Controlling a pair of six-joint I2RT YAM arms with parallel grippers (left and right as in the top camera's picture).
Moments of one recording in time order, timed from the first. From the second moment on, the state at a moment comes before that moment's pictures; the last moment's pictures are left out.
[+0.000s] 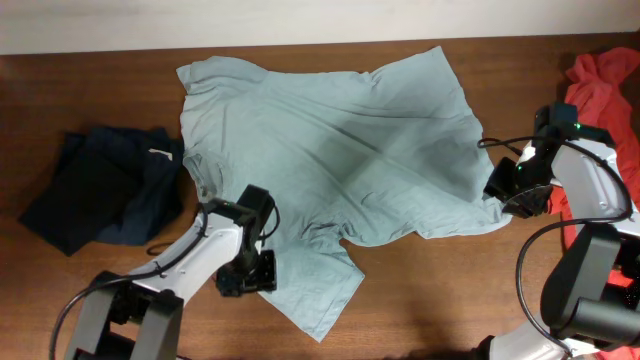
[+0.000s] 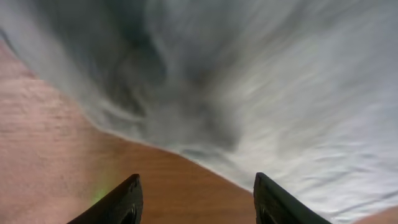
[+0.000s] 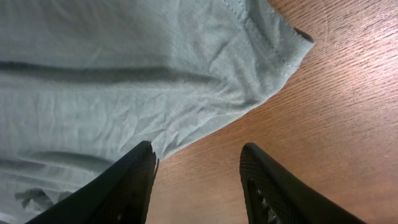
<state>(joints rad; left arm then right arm) -0.40 1.62 0.84 -0.99 0.14 -0.44 -0.30 1.79 1.30 -1.09 -0.14 0.34</state>
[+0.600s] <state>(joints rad) -0.40 1.62 0.79 -0.87 0.12 -0.47 -0.30 1.79 1.30 -1.08 -0.13 0.34</state>
